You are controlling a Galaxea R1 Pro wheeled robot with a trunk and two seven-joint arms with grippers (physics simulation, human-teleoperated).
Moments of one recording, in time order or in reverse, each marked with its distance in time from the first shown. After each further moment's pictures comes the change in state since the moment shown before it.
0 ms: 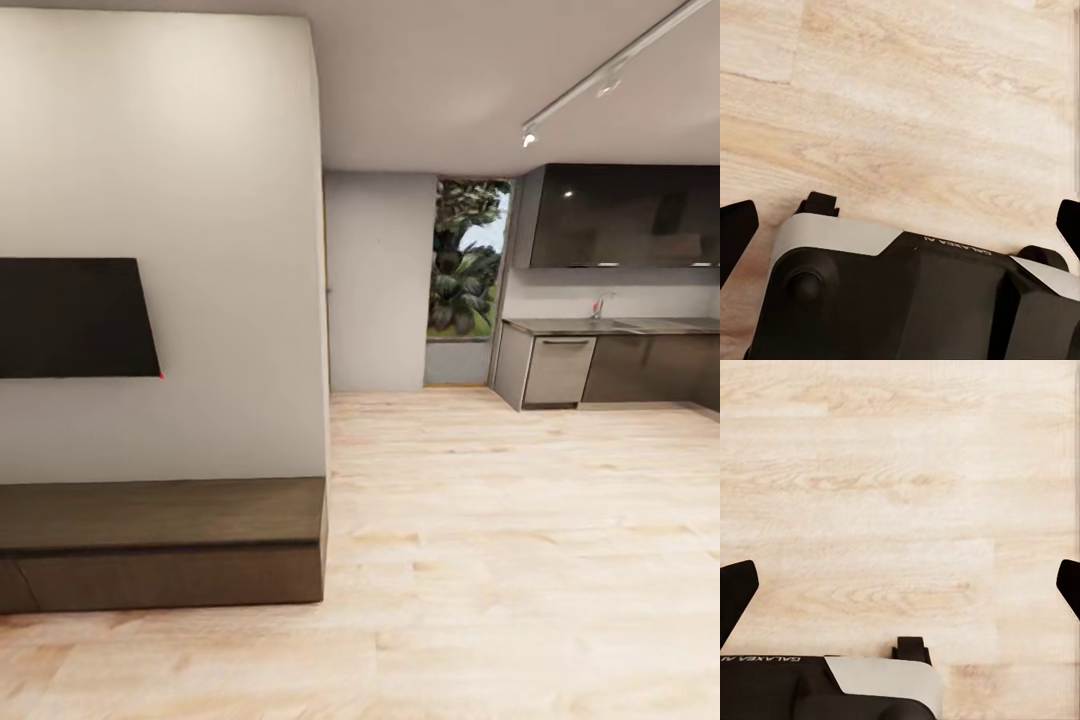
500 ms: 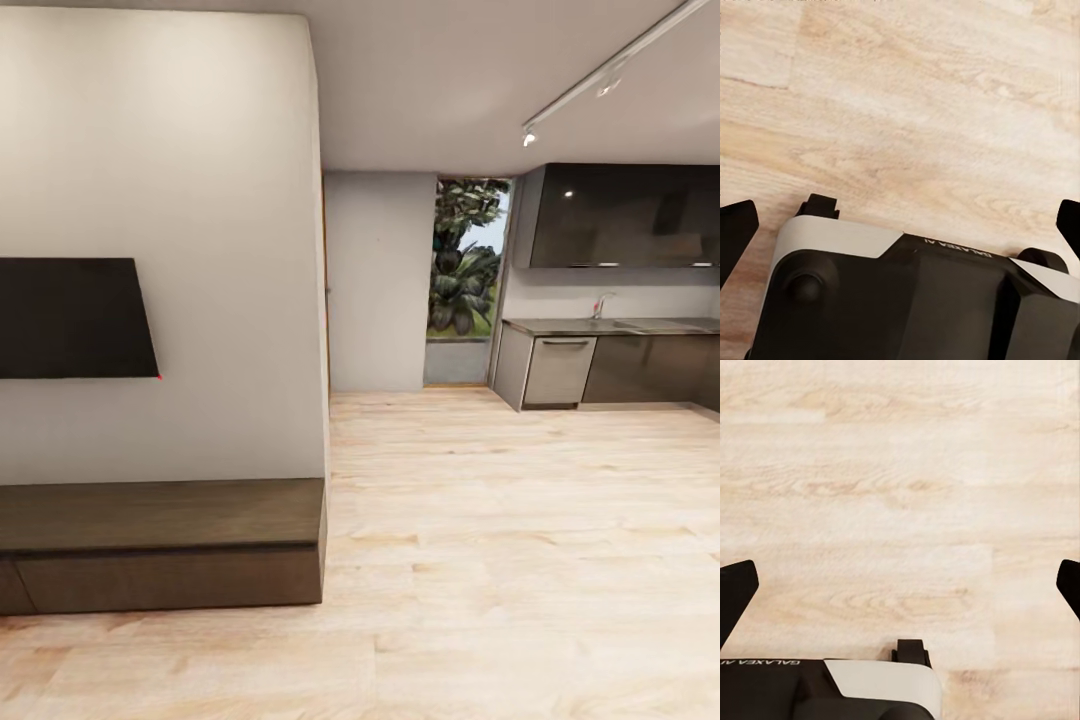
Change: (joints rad) left arm 0.000 0.005 0.002 -0.001 0.001 -0.002 -0.007; right arm 0.000 -0.002 -0.003 -0.005 -0.001 -0.001 0.001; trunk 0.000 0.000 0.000
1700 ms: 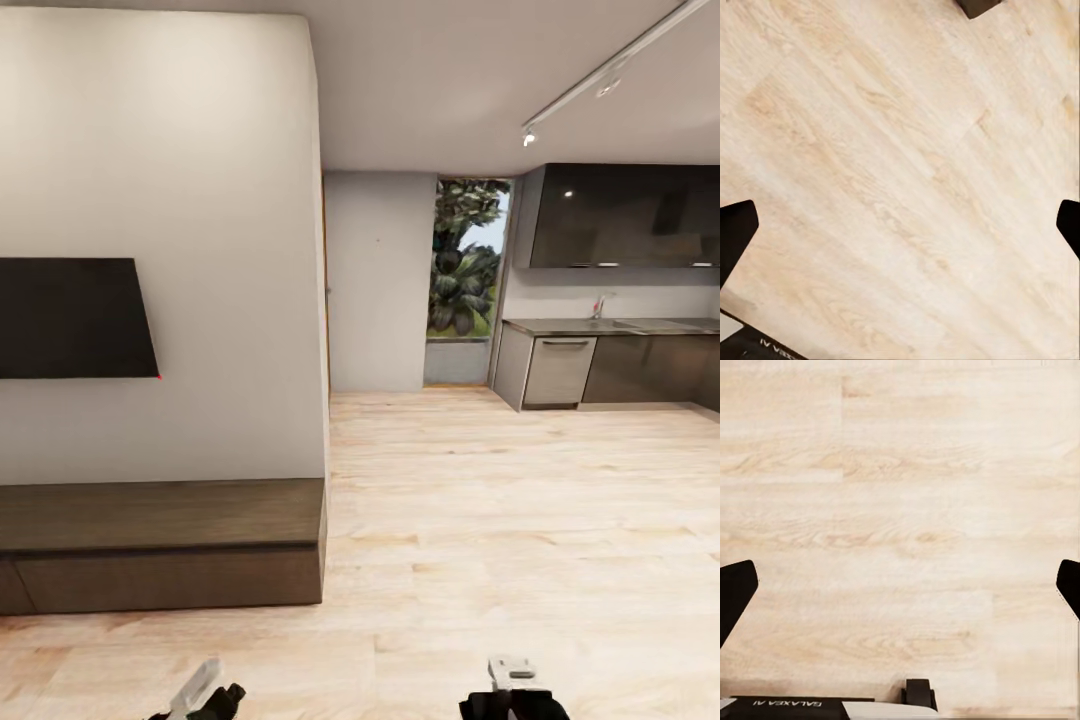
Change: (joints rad) left arm -0.067 0.050 0.124 -0.279 0.447 0.125 0.067; right arm -0.004 -0.001 -0.003 -0.475 -0.010 0.444 0.028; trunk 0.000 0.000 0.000
